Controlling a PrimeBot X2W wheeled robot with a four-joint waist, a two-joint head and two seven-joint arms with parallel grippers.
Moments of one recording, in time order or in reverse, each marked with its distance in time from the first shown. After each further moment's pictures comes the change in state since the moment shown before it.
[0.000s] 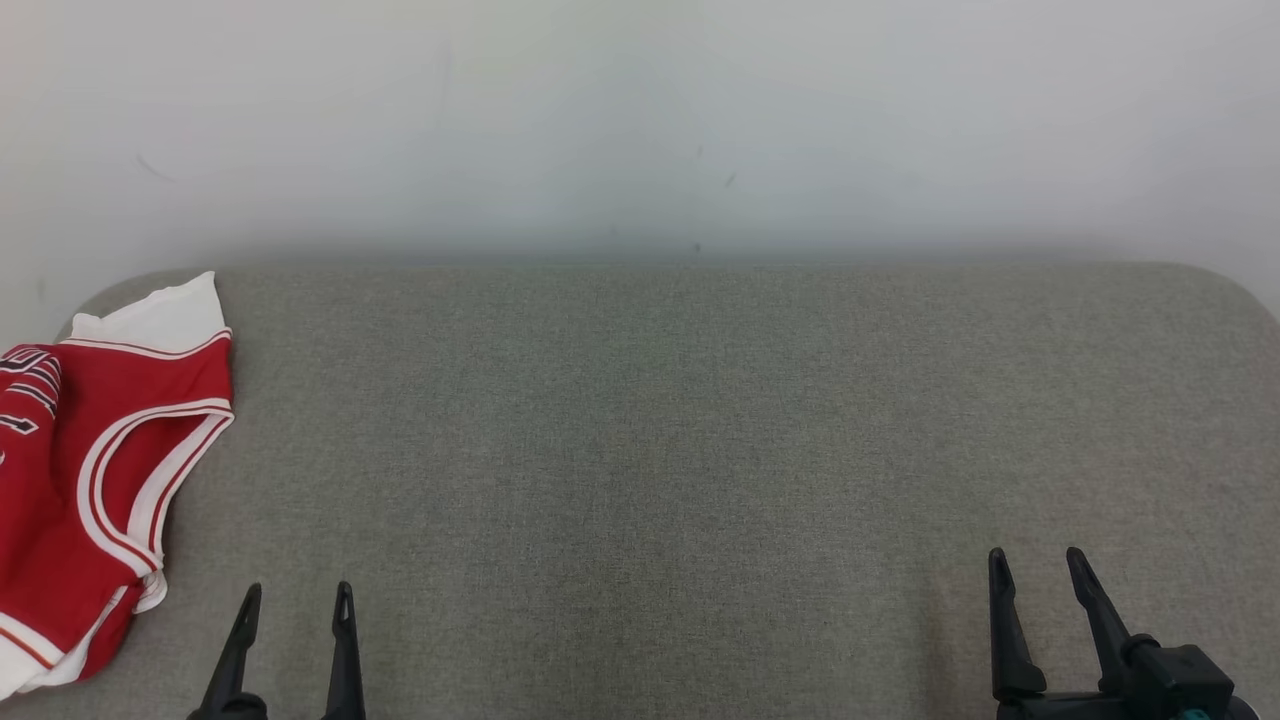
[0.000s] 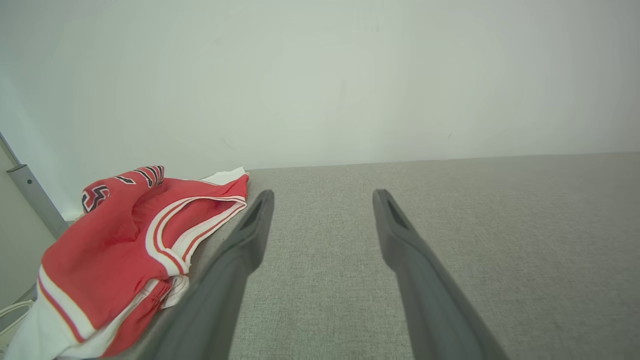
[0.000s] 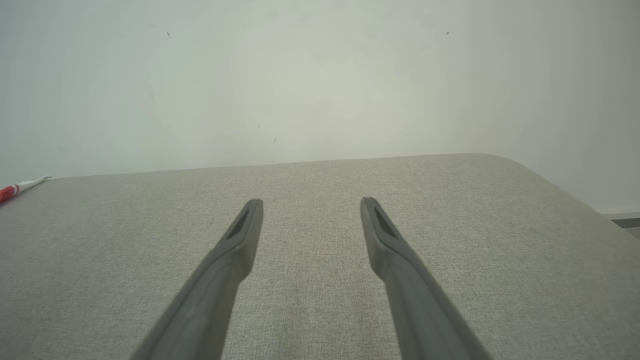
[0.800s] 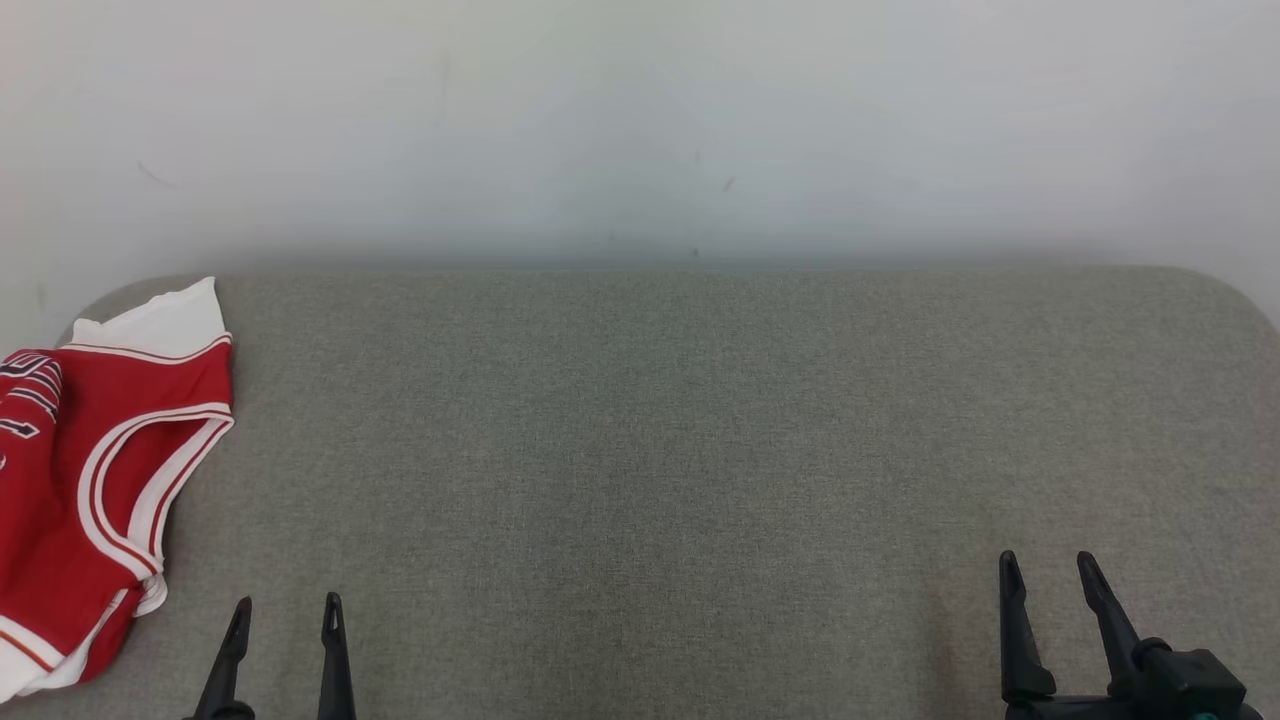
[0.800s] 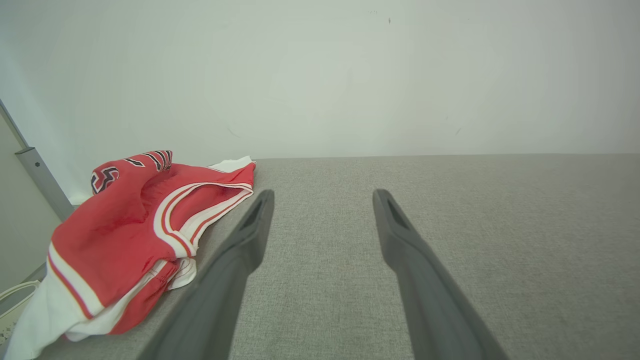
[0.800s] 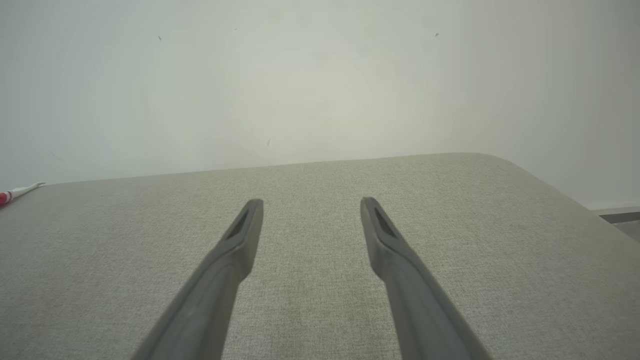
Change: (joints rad) left arm 0.011 -0.027 0.045 0.020 0.005 -0.021 0.000; right arm 0.005 0.000 -0.016 0.001 0.011 0.000 0.000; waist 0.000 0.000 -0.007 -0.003
